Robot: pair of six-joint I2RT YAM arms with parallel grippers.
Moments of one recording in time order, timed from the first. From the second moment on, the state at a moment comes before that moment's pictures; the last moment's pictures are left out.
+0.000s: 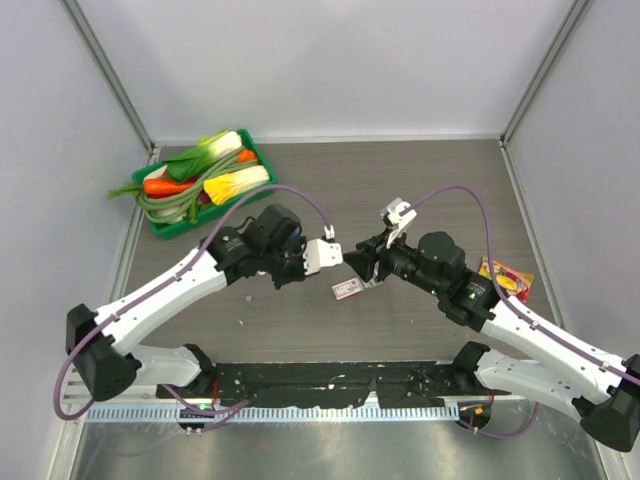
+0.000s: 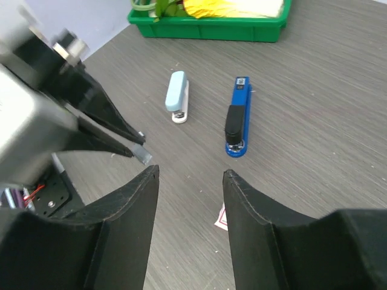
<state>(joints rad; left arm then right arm) -0.84 1.29 1.12 -0.81 0.23 0.58 0.83 0.86 0.72 -0.04 -0.05 0.23</state>
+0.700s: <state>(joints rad) -0.84 1.27 1.35 -1.03 0.29 0.63 0.82 1.05 0.92 -0.13 -0.39 0.15</state>
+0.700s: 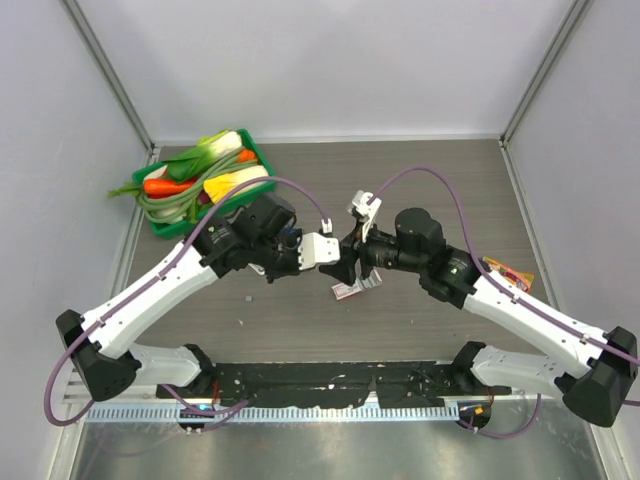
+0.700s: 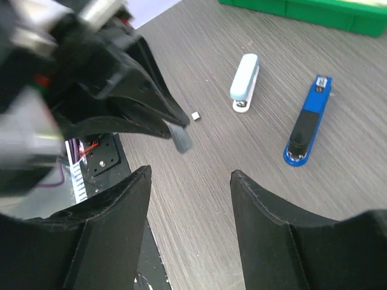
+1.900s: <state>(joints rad) -0.87 0.91 0.53 0.39 0.01 1.99 0.52 1.31 0.88 0.58 -0.62 1.26</state>
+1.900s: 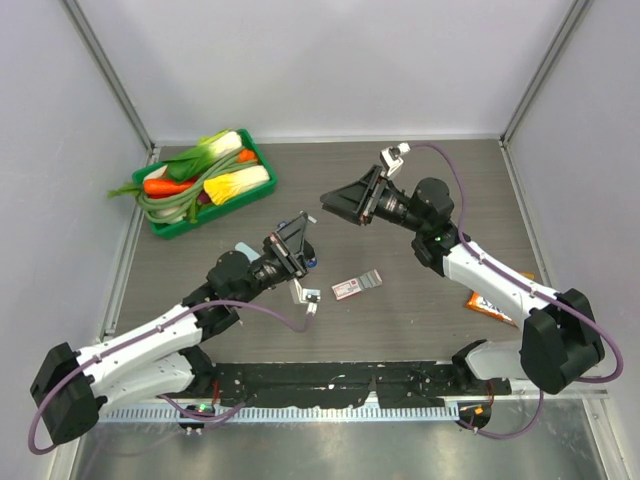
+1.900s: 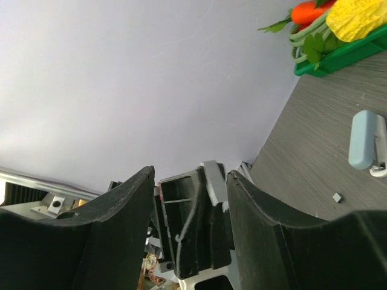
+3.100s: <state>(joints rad) -0.87 0.94 0.53 0.52 0.01 2.04 0.57 1.39 0.83 0.78 -0.62 1.34</state>
